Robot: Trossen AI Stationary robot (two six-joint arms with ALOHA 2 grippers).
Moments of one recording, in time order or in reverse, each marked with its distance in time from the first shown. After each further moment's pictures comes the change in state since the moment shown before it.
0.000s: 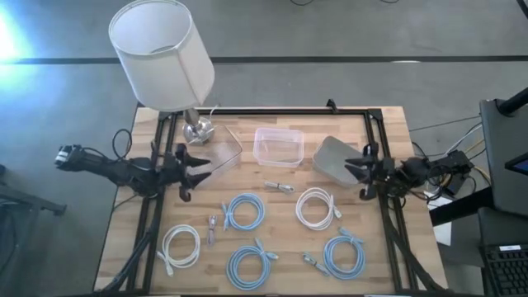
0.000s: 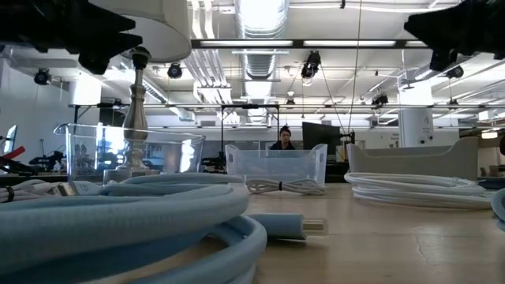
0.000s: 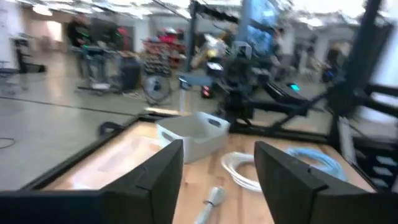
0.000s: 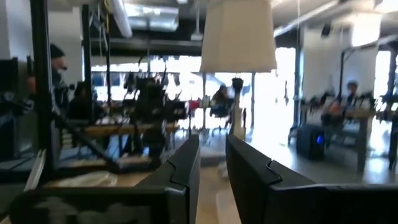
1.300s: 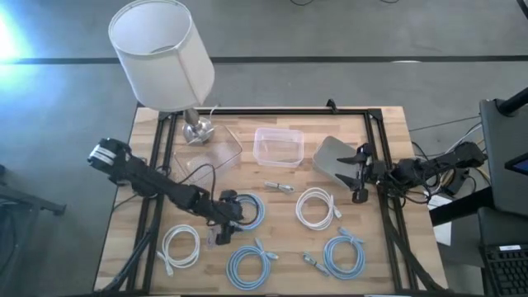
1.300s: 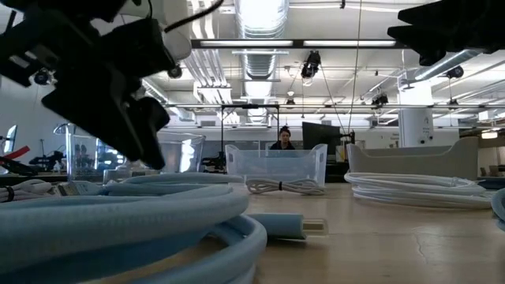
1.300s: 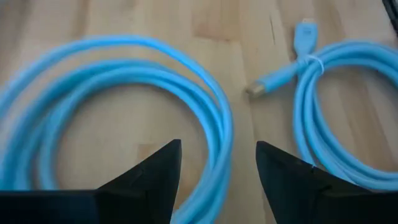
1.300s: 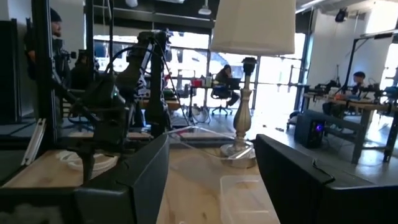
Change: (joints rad) left arm -0.139 1.073 0.468 -0.194 0.345 -0.315; right arm 0.000 0.306 0.052 0.110 -0.011 0.019
